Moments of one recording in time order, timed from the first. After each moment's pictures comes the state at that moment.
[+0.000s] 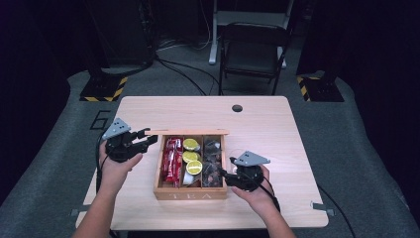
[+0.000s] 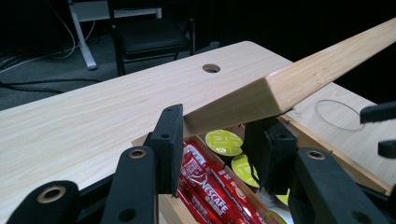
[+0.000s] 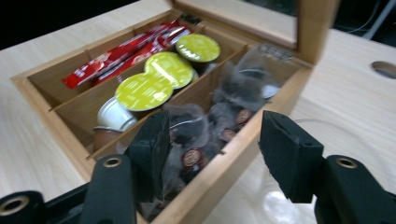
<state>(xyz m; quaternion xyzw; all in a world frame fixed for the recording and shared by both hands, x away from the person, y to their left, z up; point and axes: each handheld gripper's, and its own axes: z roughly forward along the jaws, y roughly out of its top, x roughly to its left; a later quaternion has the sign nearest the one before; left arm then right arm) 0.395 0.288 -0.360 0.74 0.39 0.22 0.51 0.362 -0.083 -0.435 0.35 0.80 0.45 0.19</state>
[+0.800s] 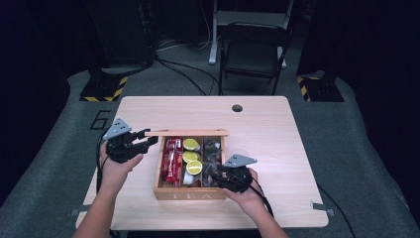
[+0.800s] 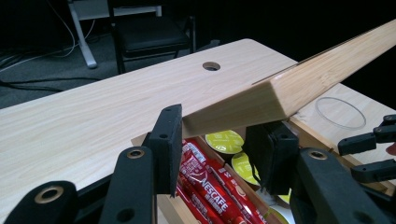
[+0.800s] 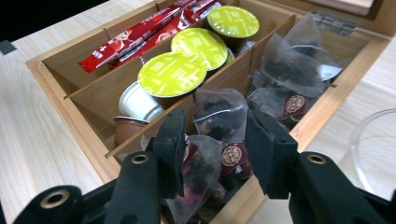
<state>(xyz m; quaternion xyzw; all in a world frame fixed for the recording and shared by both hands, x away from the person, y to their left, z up) 0.395 0.287 -0.362 0.74 0.39 0.22 0.50 0.370 -0.061 -0.457 0.35 0.81 0.45 0.14</state>
